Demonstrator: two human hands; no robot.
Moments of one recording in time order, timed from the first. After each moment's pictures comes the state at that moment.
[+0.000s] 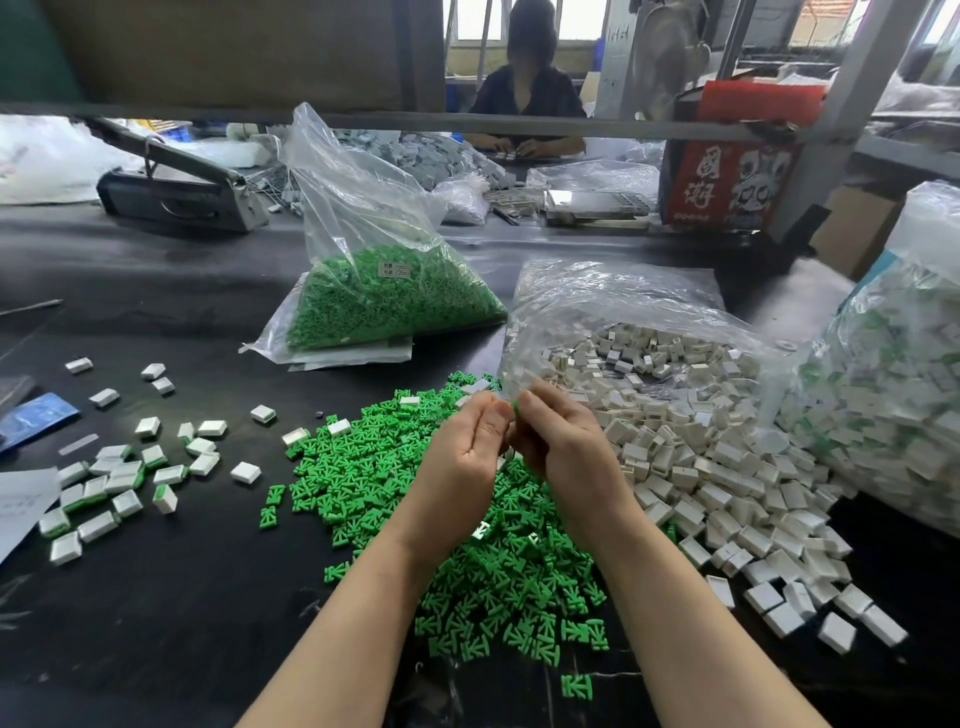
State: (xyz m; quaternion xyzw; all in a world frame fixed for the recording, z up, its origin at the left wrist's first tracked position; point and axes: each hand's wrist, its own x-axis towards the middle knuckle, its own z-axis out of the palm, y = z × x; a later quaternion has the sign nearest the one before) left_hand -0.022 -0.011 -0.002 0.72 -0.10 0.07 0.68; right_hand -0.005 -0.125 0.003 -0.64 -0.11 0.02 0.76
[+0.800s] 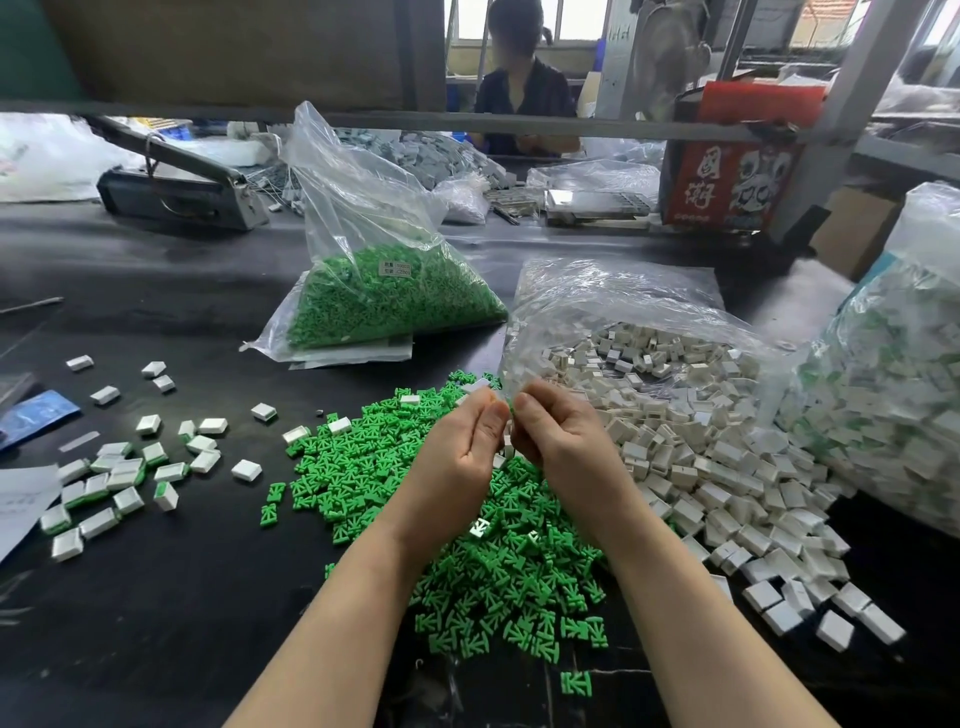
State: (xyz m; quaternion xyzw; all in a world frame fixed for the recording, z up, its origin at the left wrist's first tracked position) left_hand -0.025 -0.005 0.005 0.77 -0.16 0.09 0.62; right_hand -0.004 -0.130 0.006 -0.71 -0.17 -0.02 0.69
